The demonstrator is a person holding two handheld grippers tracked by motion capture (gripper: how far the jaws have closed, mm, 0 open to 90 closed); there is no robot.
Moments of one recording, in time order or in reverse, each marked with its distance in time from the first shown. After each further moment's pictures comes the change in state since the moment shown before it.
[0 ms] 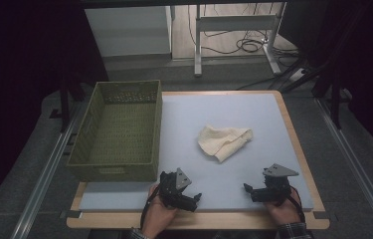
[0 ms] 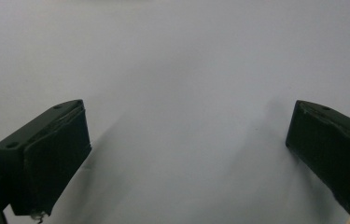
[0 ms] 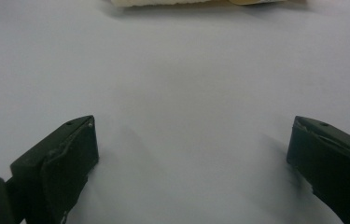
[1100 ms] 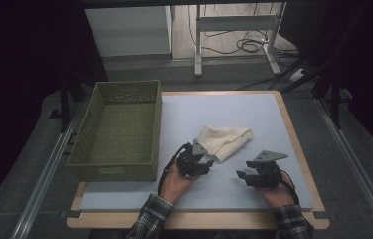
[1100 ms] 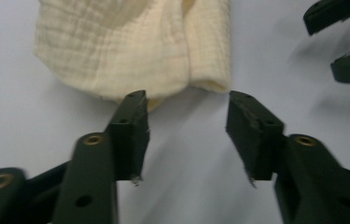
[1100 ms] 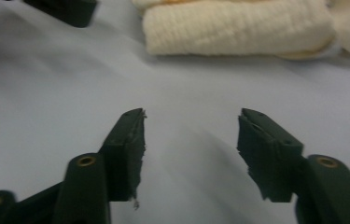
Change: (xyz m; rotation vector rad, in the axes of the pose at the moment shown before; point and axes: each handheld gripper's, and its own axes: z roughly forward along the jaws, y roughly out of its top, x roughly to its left) left arm 0.029 0.086 0.042 -0.054 -0.057 0.015; right arm 0.001 0.047 0.017 0.031 0.139 -0.058
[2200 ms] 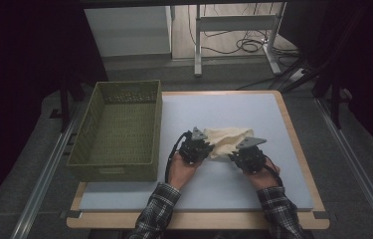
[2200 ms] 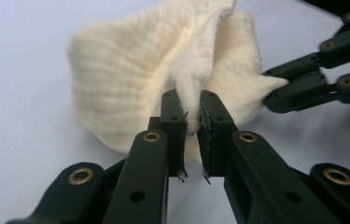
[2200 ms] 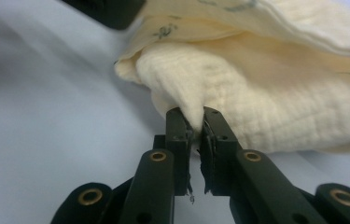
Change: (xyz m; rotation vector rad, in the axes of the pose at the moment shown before) left arm 0.023 0.024 0.010 -0.086 -0.052 -0.097; right arm 0.000 0.044 0.032 0.046 -0.082 -0.086
